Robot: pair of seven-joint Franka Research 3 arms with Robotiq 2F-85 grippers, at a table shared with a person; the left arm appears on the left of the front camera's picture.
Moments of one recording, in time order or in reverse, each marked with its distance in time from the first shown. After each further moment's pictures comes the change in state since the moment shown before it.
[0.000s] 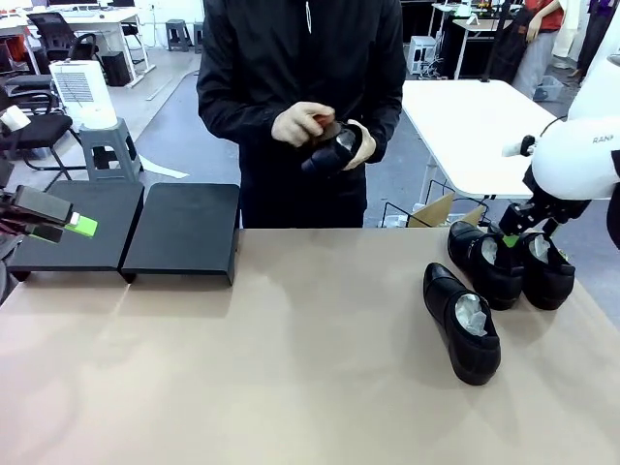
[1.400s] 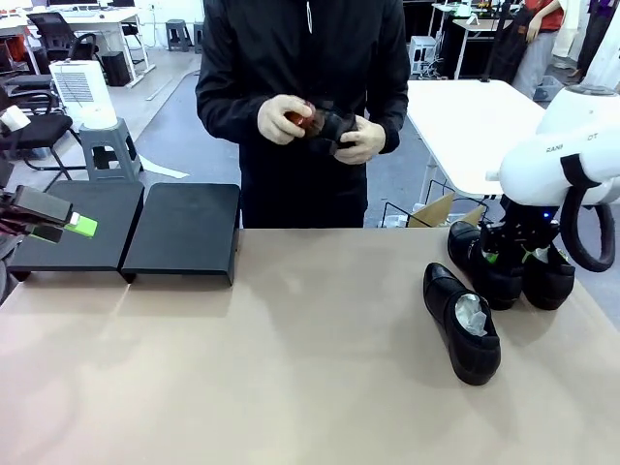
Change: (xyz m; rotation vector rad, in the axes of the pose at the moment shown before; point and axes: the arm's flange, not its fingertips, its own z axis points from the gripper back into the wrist) left arm 0.000 0.000 0.000 0.000 0.000 0.000; right arm 0.022 0.010 -0.071 0.066 0.146 -0.178
